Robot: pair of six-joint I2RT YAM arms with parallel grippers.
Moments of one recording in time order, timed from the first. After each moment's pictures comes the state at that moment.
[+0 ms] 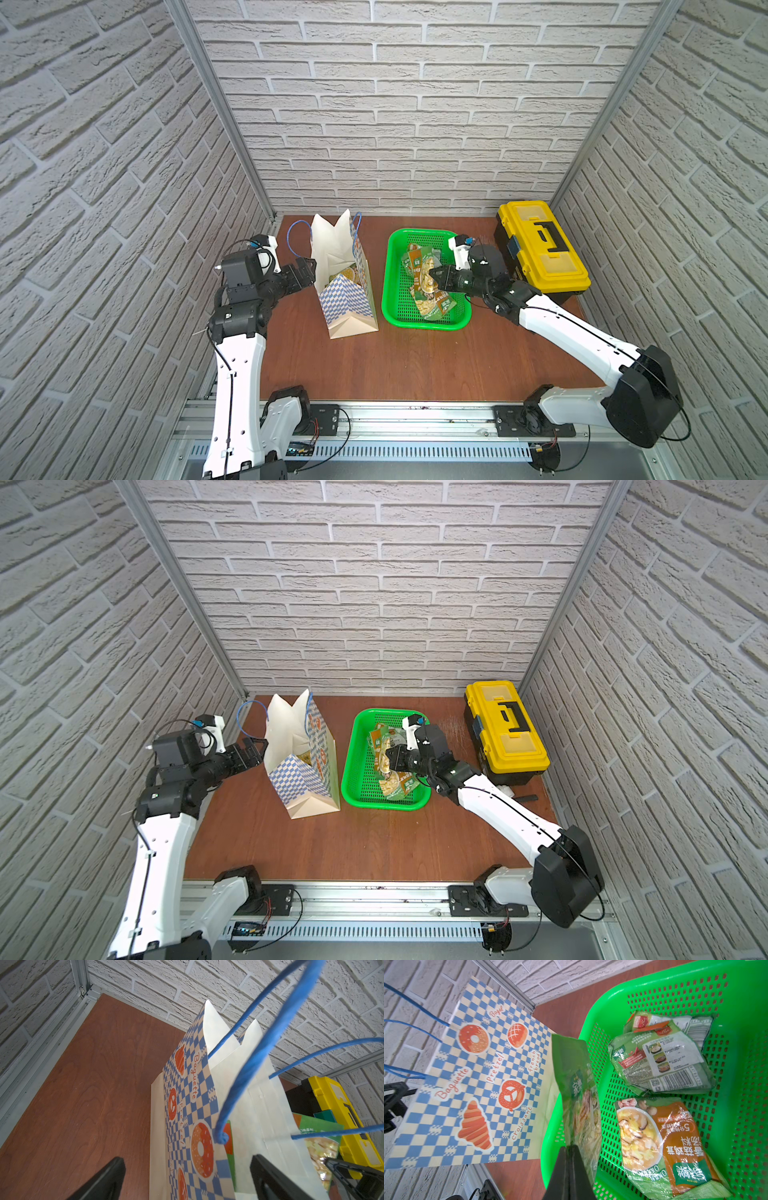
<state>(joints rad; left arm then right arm) 0.30 0.89 1.02 -0.74 0.41 -0.30 0.52 1.28 0.97 -0.20 -0.20 0.66</state>
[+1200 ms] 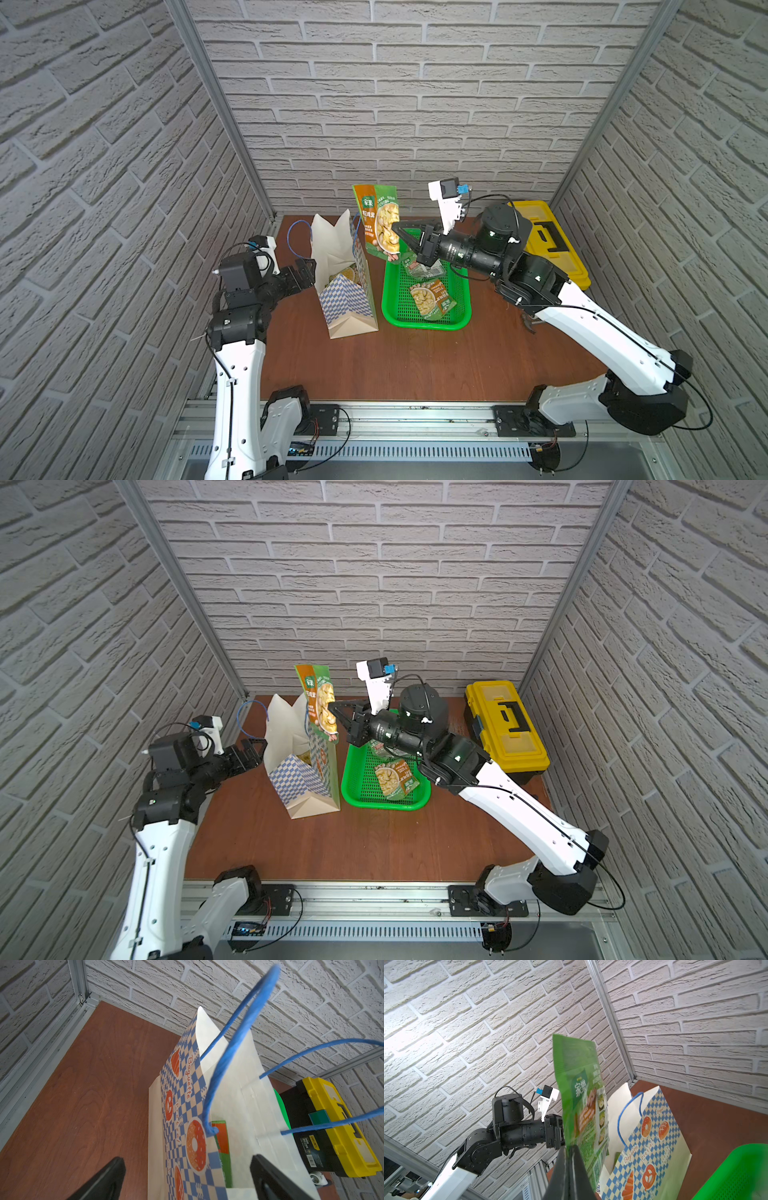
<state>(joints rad) 0.31 0.85 1.02 -0.73 0.41 -0.30 0.83 1.39 1.66 -0.30 -0.18 0.52</state>
